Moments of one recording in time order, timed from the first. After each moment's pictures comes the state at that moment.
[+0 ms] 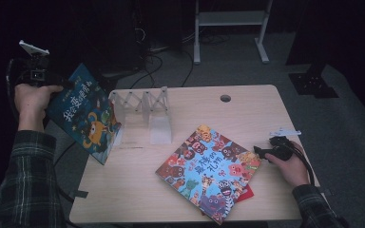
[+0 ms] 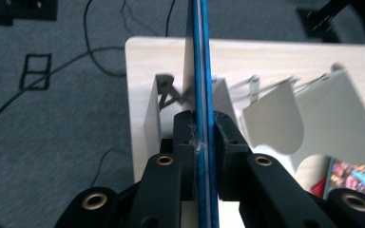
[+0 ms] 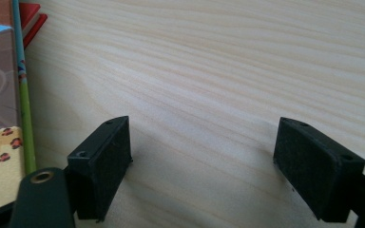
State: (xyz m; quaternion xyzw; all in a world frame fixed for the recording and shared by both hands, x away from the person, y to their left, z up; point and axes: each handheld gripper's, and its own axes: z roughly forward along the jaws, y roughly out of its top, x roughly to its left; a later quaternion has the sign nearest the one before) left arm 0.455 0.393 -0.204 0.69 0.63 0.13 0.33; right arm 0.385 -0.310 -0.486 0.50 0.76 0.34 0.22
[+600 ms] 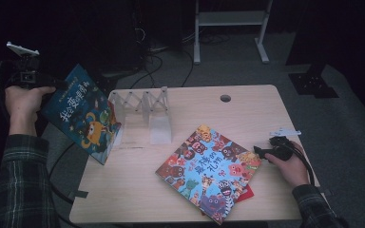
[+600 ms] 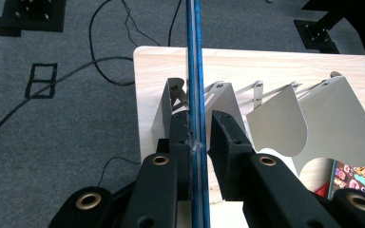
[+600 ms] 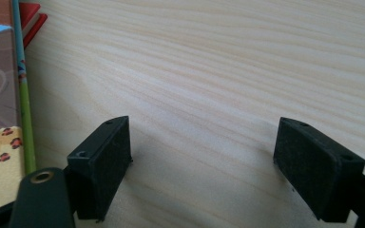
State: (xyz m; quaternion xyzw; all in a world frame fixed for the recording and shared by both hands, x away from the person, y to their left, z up) left arm 0.440 0.407 -0.199 0.68 0.63 0.15 0.35; right arm 0.385 -0.310 -0.486 0.50 0.76 0.34 0.22
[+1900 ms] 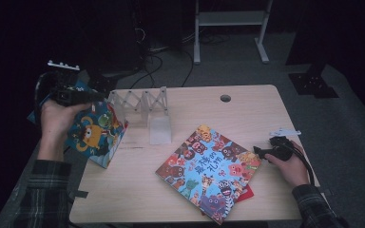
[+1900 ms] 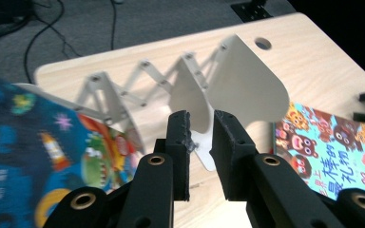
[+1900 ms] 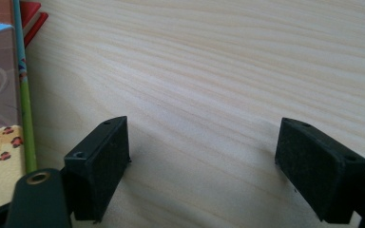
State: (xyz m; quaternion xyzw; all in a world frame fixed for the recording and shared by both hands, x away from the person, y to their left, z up) left arm 0.400 0.301 -0.228 0.77 0.49 0.14 0.39; right arm 0.385 -0.310 -0.486 0.50 0.77 0.34 0.21
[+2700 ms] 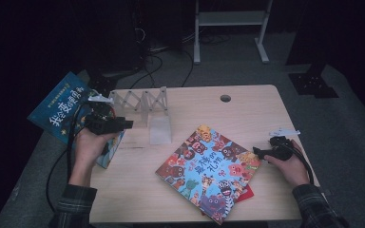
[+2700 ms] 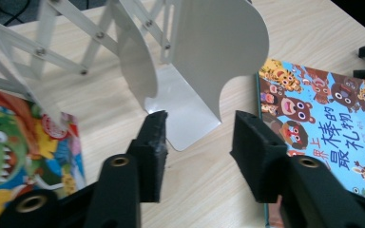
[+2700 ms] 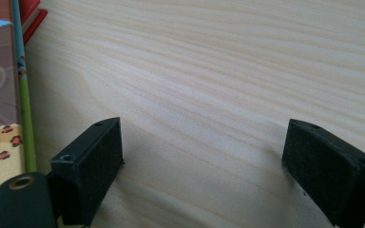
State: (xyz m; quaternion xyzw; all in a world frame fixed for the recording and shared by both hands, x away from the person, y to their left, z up) left arm 0.376 0.247 -0.310 0.79 0.46 0.13 0.38; right arm 0.386 -0.309 -0.487 0.50 0.77 0.34 0.21
